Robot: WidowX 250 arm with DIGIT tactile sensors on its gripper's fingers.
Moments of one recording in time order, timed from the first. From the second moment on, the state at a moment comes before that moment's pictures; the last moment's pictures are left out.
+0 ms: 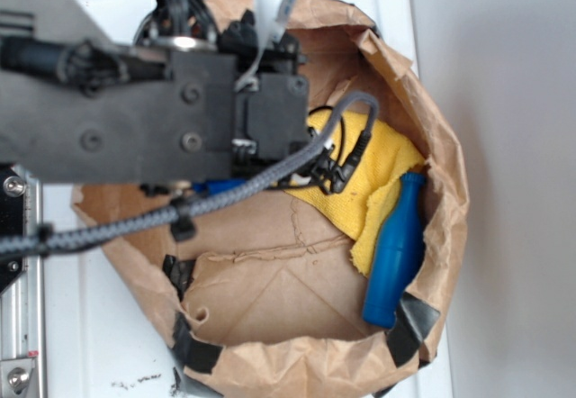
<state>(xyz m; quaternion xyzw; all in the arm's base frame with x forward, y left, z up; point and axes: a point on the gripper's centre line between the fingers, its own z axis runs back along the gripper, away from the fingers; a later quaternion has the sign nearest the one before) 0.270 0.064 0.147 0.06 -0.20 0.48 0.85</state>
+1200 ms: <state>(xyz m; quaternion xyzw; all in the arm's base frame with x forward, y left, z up) 0.281 0.089 0.111 0.08 -0.16 0.56 0.81</state>
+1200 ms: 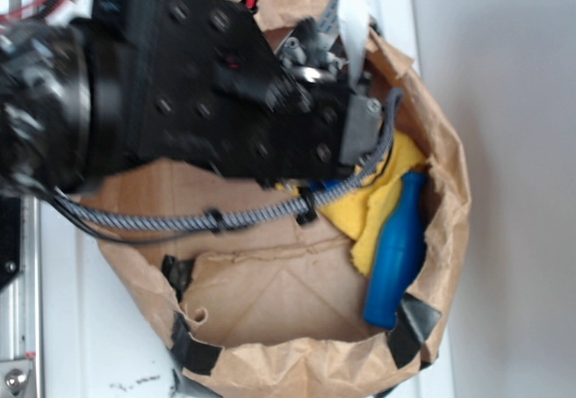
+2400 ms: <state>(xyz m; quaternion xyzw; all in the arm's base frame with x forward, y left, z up) 0.267 0.108 0.057 0.15 -0.22 0.53 0.80</state>
